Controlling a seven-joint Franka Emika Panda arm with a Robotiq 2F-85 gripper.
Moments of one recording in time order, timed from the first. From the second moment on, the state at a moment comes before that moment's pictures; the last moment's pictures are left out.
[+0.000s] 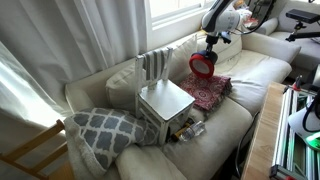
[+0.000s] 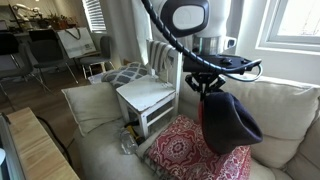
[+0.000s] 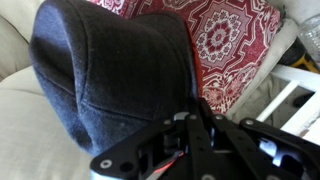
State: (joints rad) arm -0.29 0.61 -0.19 -2.00 0.33 2.65 -1.13
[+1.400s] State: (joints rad) arm -0.37 0.77 0.02 -2.04 0.17 2.65 -0.90
